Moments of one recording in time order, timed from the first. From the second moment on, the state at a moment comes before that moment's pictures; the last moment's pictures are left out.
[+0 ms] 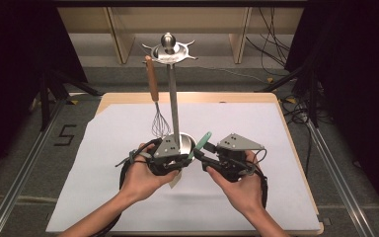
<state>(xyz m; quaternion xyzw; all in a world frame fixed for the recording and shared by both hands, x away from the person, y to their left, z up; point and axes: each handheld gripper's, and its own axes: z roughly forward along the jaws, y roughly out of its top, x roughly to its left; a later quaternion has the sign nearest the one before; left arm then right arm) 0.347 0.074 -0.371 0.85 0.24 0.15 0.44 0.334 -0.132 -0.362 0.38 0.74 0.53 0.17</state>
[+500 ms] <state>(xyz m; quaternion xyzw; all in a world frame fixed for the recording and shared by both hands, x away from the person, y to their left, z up) 0.345 0.069 -0.371 0.85 0.24 0.15 0.45 0.335 -0.131 -0.359 0.38 0.74 0.52 0.16</state>
